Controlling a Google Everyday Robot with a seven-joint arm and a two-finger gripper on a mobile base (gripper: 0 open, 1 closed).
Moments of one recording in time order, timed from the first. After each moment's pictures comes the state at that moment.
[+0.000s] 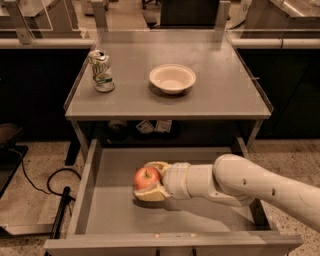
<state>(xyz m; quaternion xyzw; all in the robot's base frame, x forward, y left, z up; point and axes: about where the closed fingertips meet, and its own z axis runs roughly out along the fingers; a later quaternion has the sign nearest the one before) 0.477 0.038 0.662 -0.52 0.68 0.30 0.44</state>
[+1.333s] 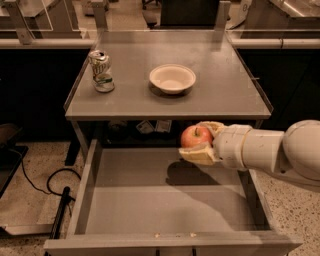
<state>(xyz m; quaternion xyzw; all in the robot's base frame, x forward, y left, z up) 0.503 -0.096 0.808 -0.44 0.75 0.15 0.48</state>
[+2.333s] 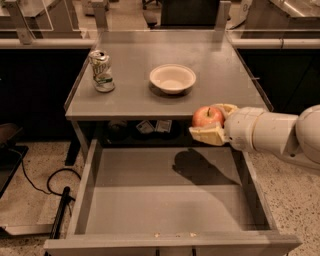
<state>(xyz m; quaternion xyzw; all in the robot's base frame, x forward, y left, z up) 0.537 -0.122 0.842 -0.39 0.75 0.13 0.51</state>
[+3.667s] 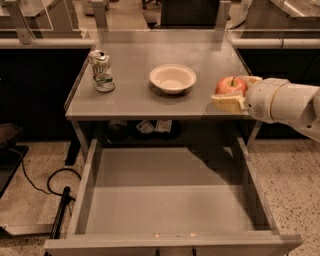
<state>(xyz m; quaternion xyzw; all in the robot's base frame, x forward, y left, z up) 0.600 -0.189 0.891 -0.32 0.76 0.07 0.56</state>
